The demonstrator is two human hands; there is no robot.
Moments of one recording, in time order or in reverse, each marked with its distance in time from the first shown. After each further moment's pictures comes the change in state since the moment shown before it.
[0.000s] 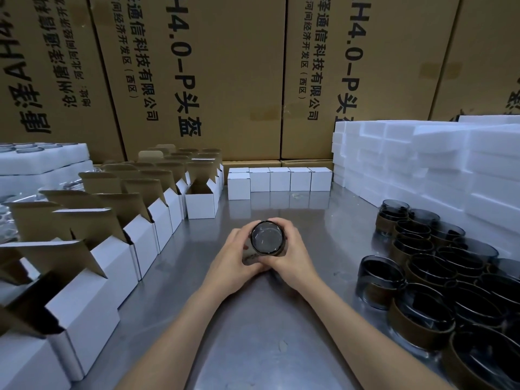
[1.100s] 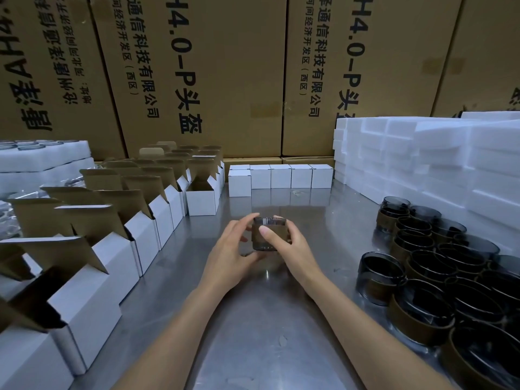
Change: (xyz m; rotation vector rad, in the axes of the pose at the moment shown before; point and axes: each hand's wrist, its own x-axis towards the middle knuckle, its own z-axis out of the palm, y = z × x) left_hand -0.002 0.003 -0.002 0.106 0.155 0.095; right_hand 0.000 -0.006 -0.005 0.288 -0.047 0.218
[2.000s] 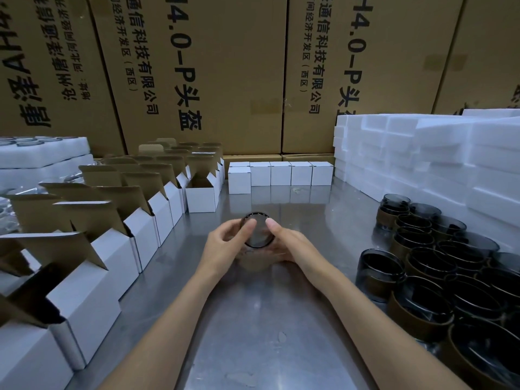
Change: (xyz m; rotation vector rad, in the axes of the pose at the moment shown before) left_hand 0.004 0.013 -0.011 -0.589 0.045 -0.377; right_hand 0.001 -0.008 -0.014 -0.032 -0.267 0.182
